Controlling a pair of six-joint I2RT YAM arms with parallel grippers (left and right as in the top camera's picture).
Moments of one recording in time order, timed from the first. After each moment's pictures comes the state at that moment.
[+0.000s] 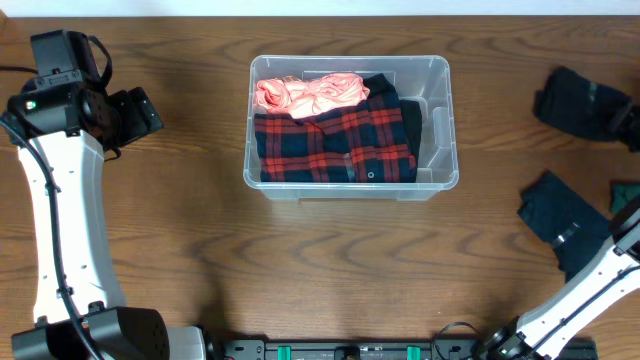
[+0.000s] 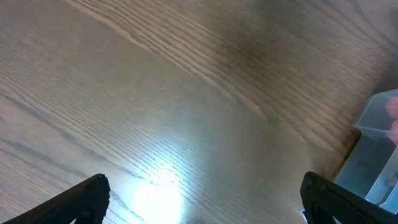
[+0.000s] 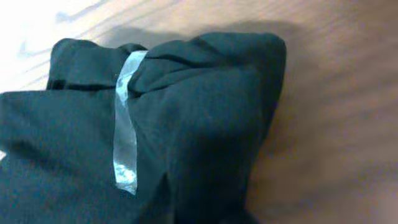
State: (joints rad) left arm 0.25 1.57 1.63 -1.18 -0.11 -0.25; right arm -0.72 2.40 1.82 -0.45 -0.60 -0.09
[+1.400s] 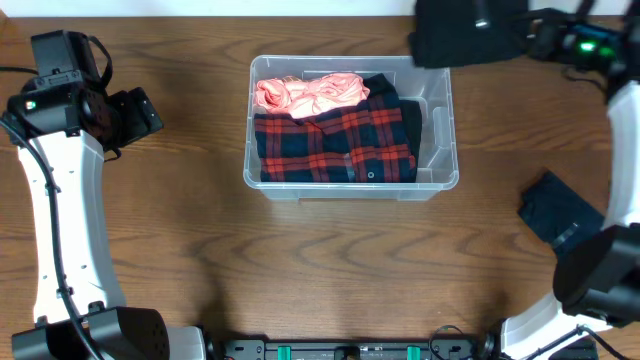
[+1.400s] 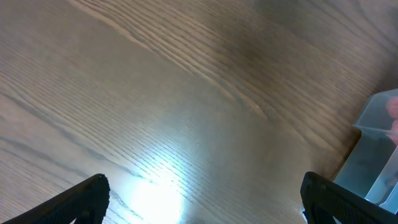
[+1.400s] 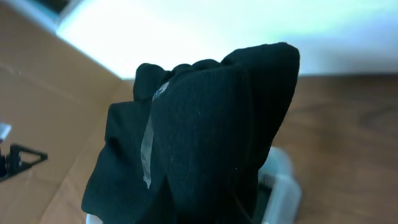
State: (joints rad) left arm 0.25 1.57 1.63 -1.18 -0.11 -0.25; right arm -0.23 1.84 1.80 -0.67 -0.94 0.14
